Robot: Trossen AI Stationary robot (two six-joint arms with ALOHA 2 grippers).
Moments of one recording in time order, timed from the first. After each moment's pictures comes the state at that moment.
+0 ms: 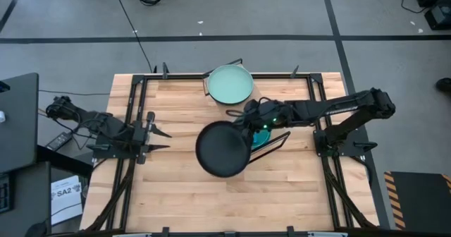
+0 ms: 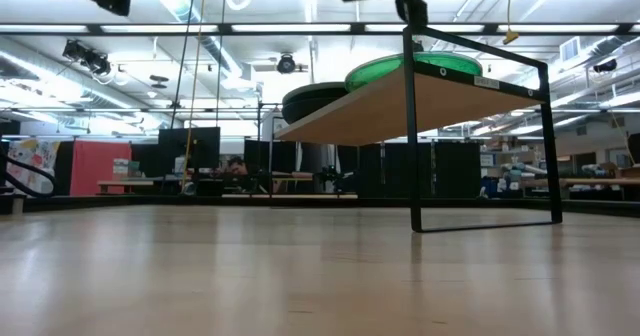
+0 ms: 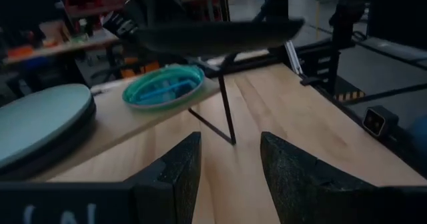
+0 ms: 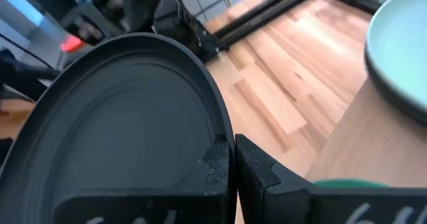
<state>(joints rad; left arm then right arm) -0.43 0.38 0.48 -0.25 -0.34 0.11 0.09 1.39 1.17 -0.25 0.18 0.58</state>
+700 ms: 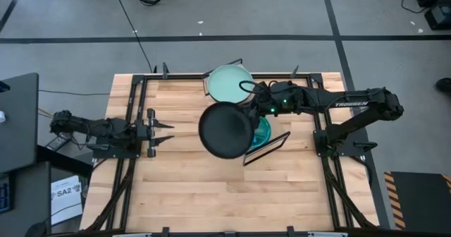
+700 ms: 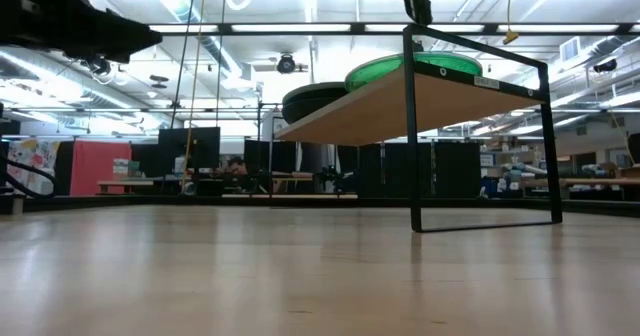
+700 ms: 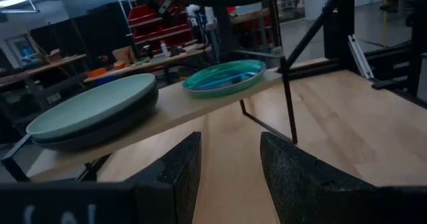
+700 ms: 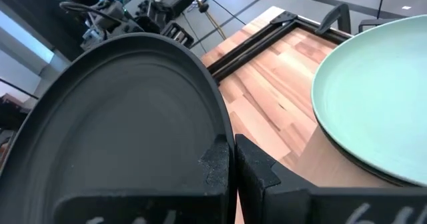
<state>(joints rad) -0.25 0.13 0.15 -0.01 -0.35 0.23 -0.04 1.28 1.17 -0.25 0.10 0.58</state>
